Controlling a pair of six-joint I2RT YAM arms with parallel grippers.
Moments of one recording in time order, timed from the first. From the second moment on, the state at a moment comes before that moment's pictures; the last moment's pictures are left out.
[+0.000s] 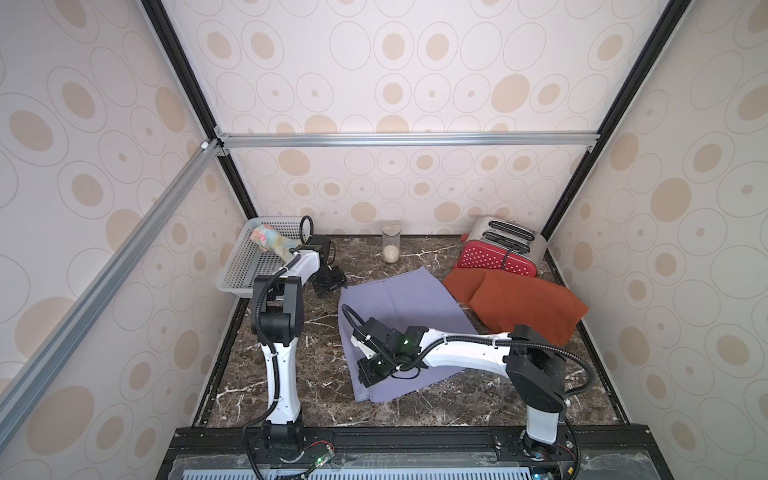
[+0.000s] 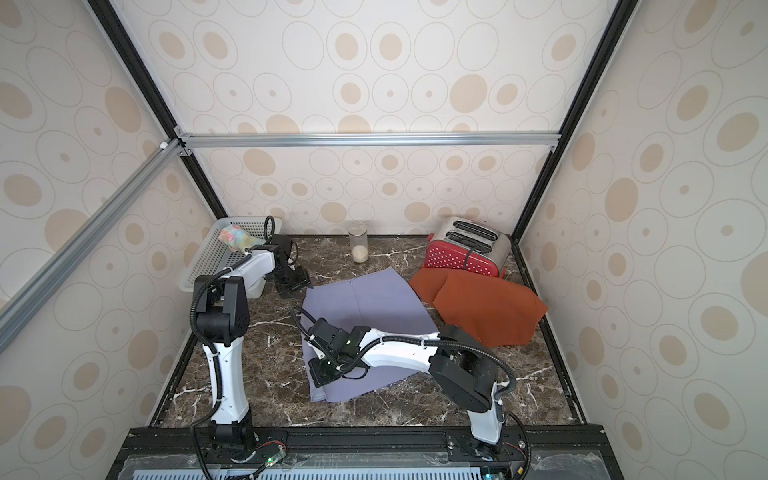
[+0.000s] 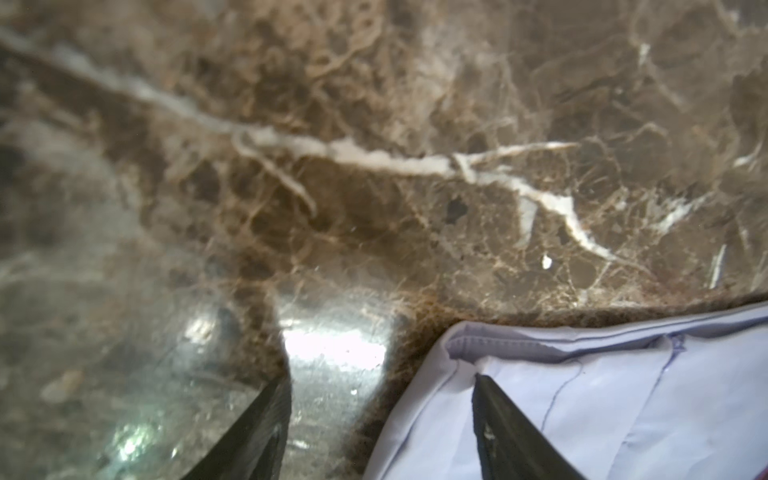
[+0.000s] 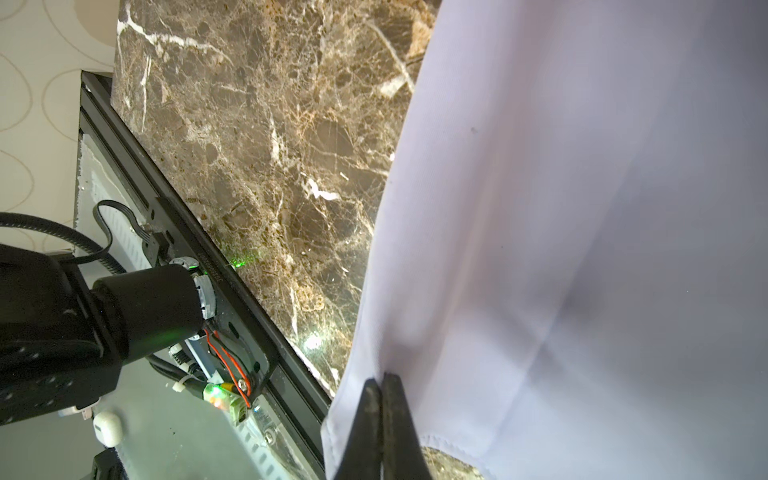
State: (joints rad) left arm -0.07 2.21 1.74 -0.86 0.21 -0.50; right arm 1.14 1.90 1.33 -0.46 -0.28 0.65
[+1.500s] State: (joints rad) left arm 0.01 1.83 1.55 -0.83 0.13 -0.58; right arm 1.30 2.17 1.87 -0.69 0.01 0.86
